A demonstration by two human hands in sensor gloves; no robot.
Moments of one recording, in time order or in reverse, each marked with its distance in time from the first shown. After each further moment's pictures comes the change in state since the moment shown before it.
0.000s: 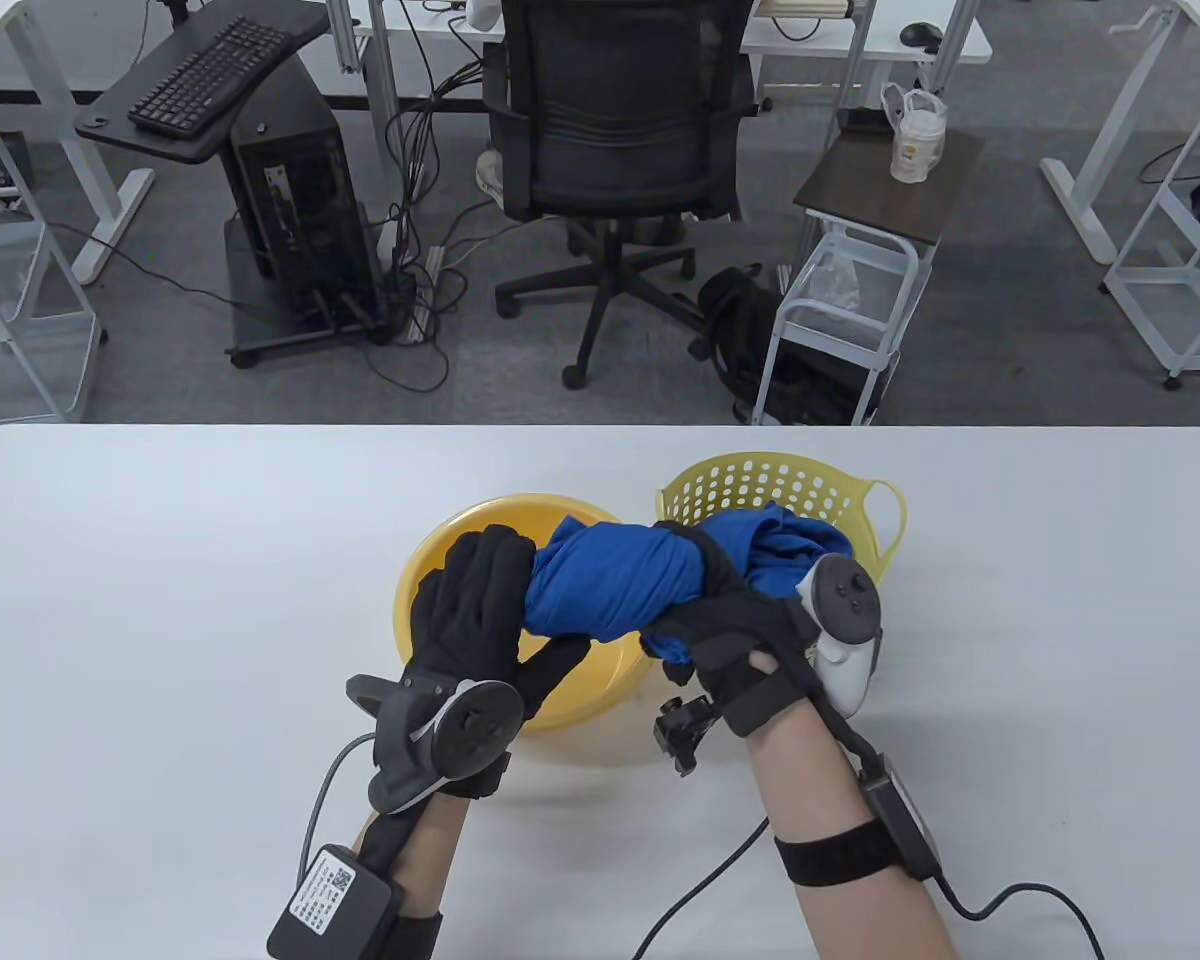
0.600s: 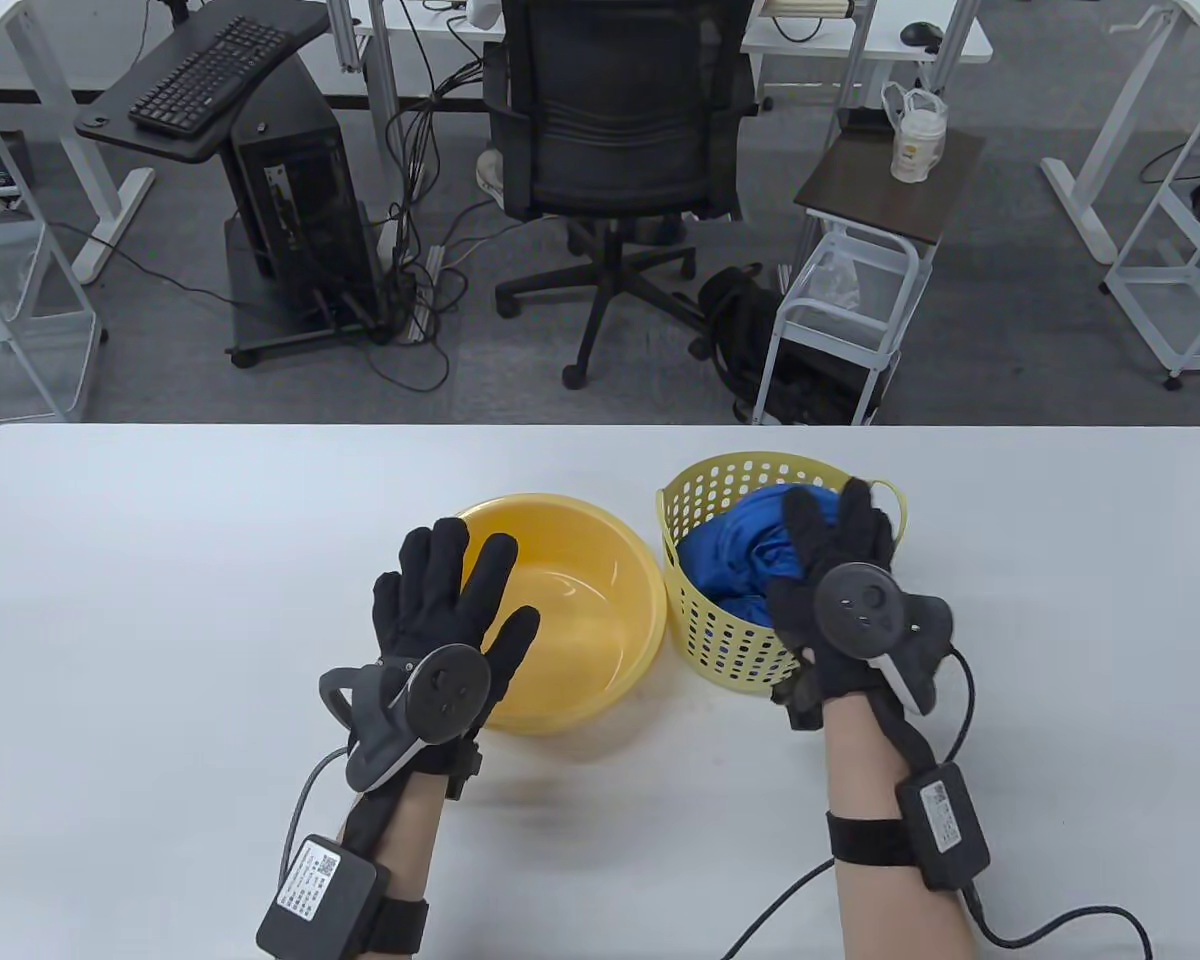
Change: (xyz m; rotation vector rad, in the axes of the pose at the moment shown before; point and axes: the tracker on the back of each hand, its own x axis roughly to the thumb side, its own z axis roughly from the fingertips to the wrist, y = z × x) left_hand -0.034 -0.018 -0.001 -0.125 0.115 -0.084; right_hand -0.013 -0.036 -0.011 -0.128 -0.095 1.261
